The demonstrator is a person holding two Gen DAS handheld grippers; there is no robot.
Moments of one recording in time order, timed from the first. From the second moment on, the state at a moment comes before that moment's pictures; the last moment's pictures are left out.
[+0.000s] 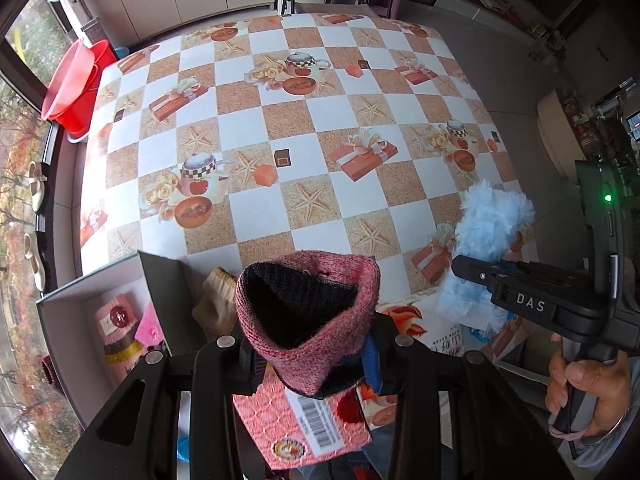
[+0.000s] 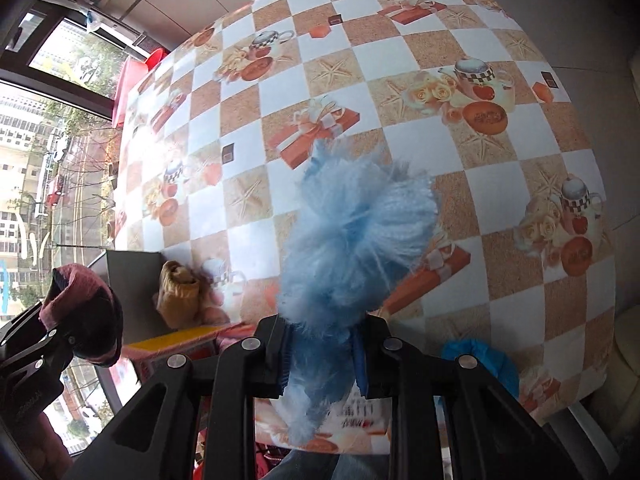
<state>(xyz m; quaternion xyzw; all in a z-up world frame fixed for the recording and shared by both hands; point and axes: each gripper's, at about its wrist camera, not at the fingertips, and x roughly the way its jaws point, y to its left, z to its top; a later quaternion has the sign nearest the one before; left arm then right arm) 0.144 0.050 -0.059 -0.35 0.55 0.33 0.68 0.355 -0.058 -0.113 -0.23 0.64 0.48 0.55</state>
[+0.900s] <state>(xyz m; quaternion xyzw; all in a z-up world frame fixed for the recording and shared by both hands) 0.007 -0.044 -0.026 -0.40 0.48 0.36 0.69 0.225 -0.121 -0.055 -0.25 0.60 0.52 0.55</state>
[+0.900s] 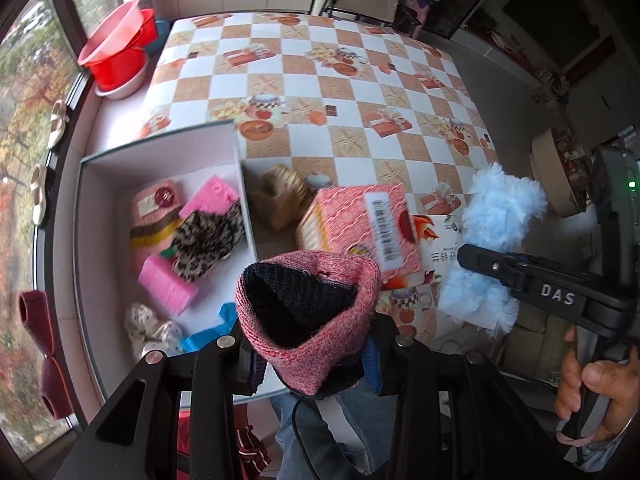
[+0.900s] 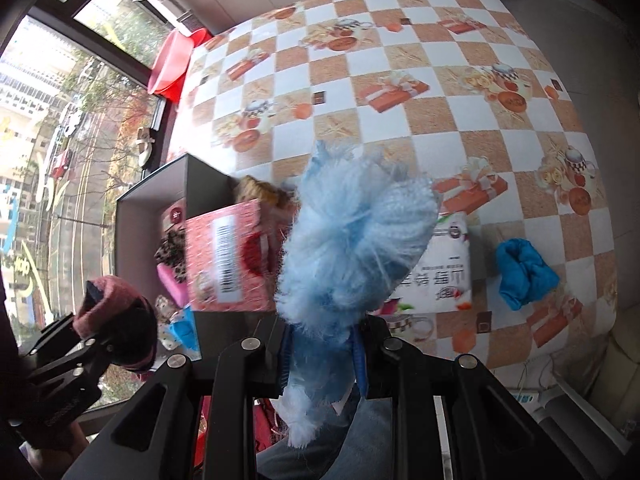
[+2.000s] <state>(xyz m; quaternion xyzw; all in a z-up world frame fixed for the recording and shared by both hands) -0.121 -0.082 -0.024 -0.45 0.42 0.45 0.64 0.074 -0.110 -0.031 -0.36 0.51 0.63 0.46</state>
